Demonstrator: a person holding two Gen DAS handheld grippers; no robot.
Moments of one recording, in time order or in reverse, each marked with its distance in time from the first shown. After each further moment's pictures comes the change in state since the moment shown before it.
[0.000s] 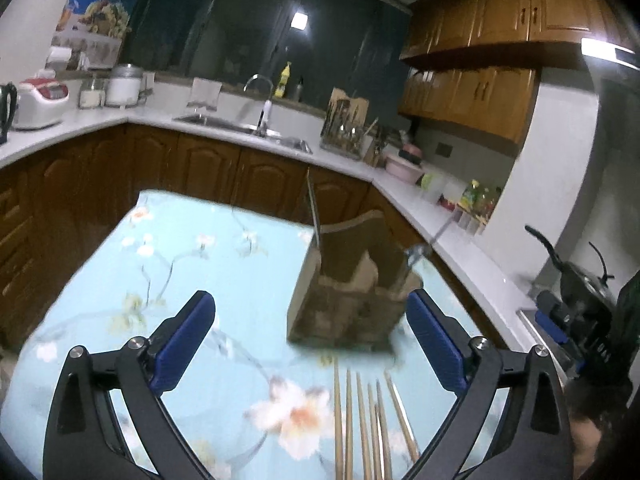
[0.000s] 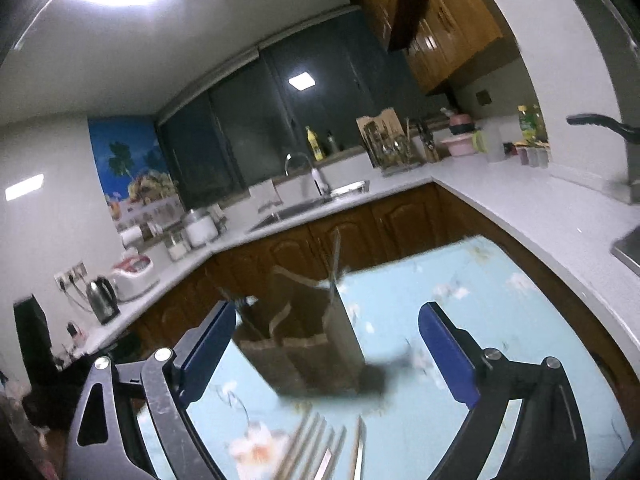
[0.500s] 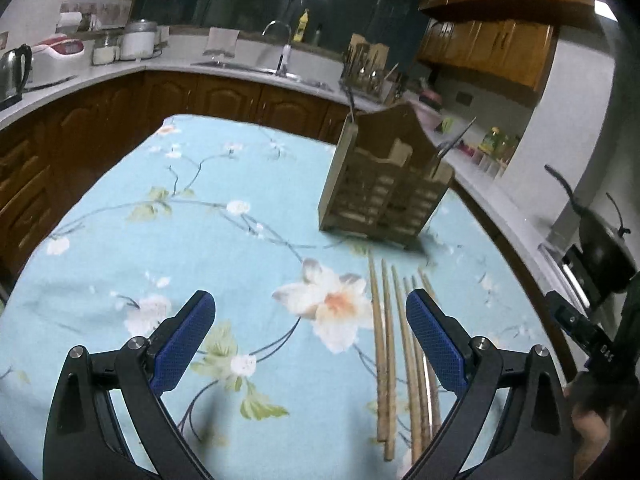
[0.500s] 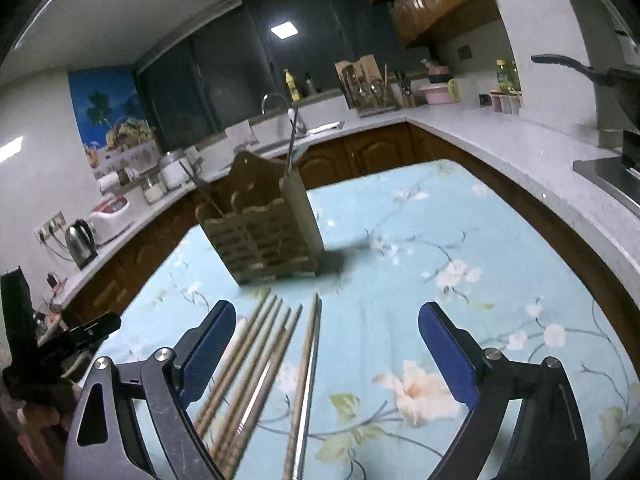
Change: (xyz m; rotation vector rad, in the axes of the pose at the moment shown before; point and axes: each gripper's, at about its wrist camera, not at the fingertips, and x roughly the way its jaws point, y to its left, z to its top) left arm -0.003 0.012 -0.081 -0.002 0.185 0.075; right arm -0.019 -0.021 -0.083 -0.016 0.184 -0.082
